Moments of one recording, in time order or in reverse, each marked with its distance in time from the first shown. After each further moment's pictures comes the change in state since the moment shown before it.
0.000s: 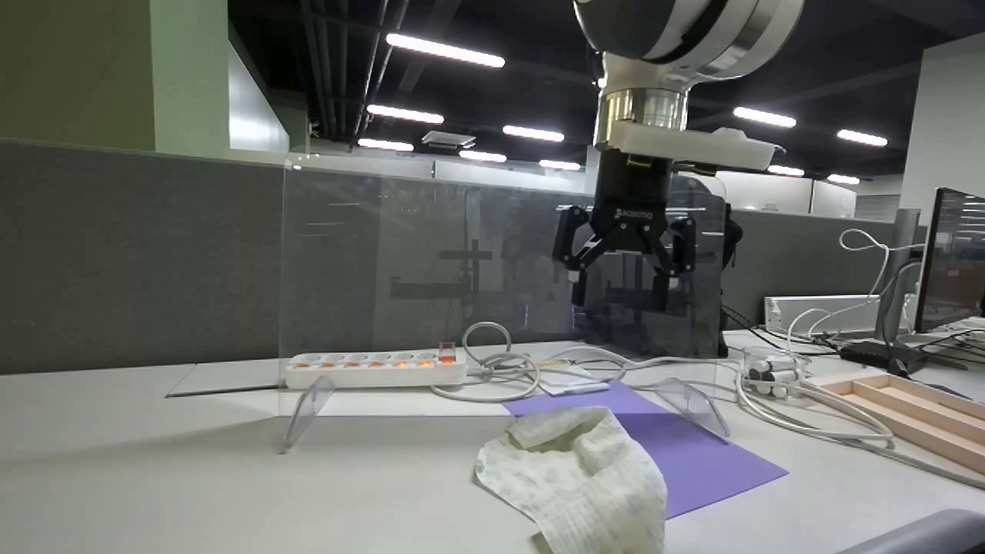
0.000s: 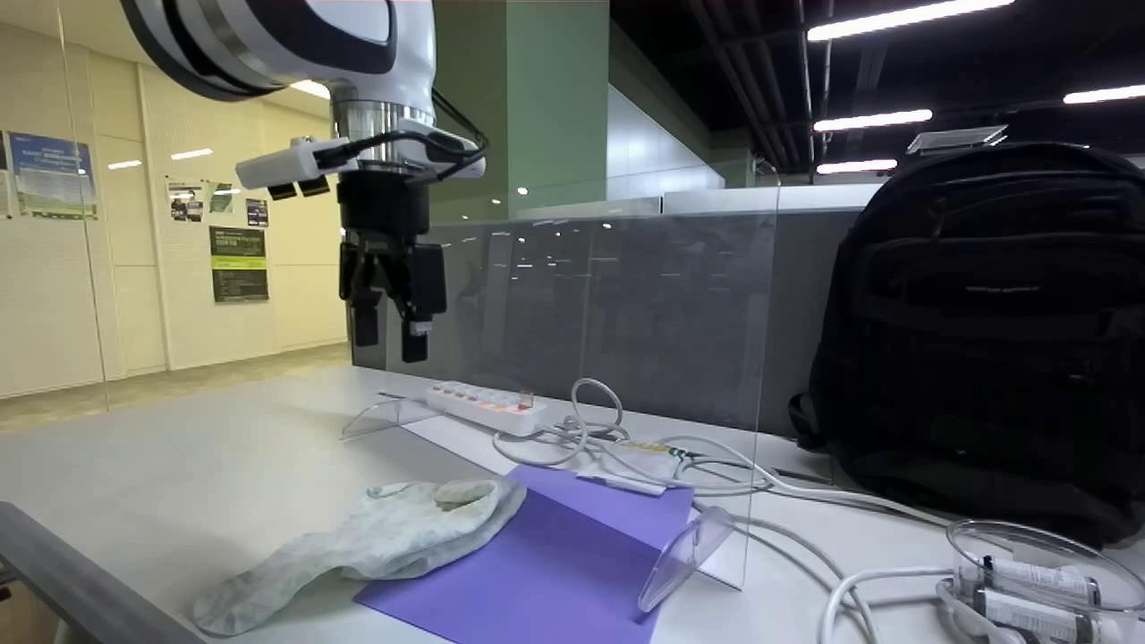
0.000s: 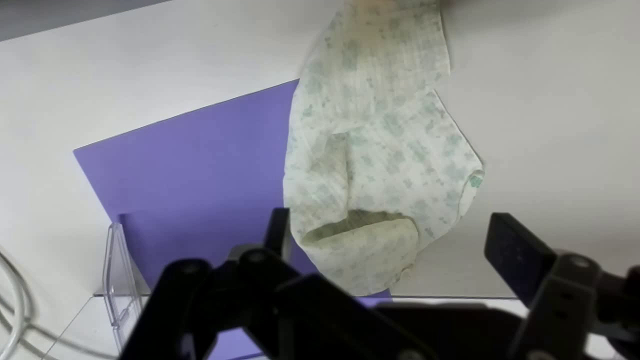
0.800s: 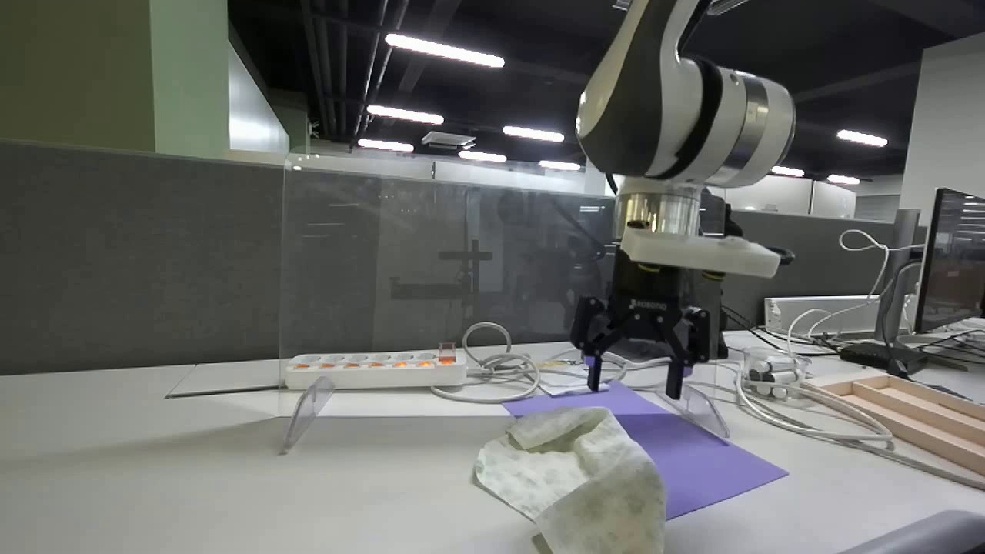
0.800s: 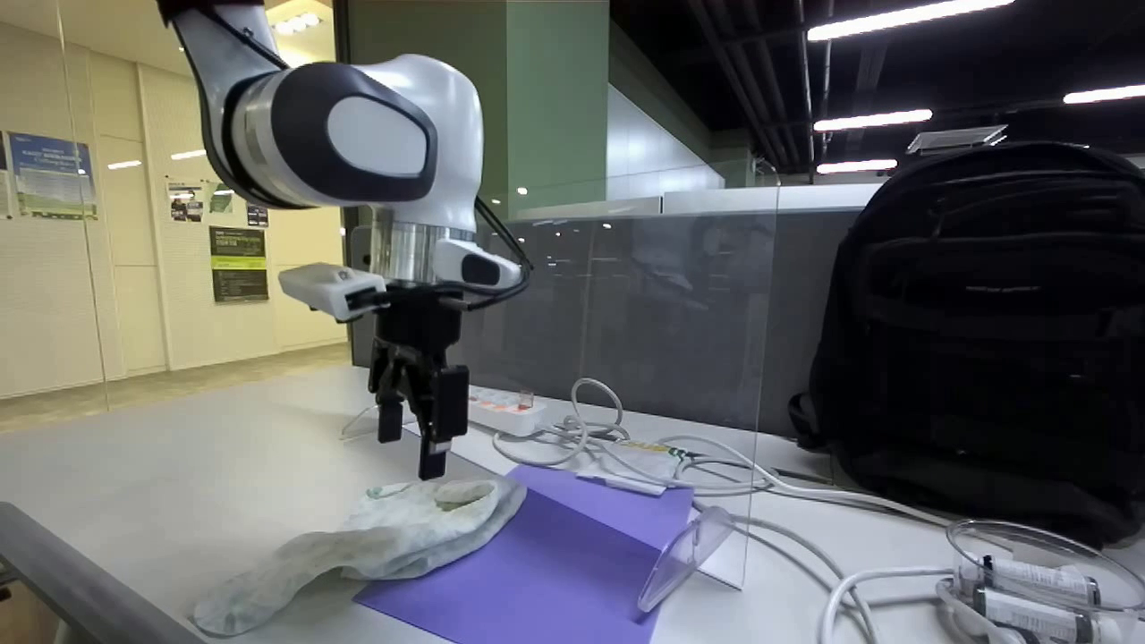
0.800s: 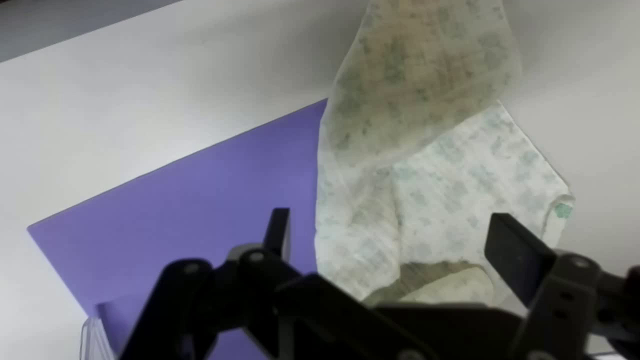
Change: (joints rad) arm -0.001 0.288 -0.072 -0.001 0.124 0.220 -0.100
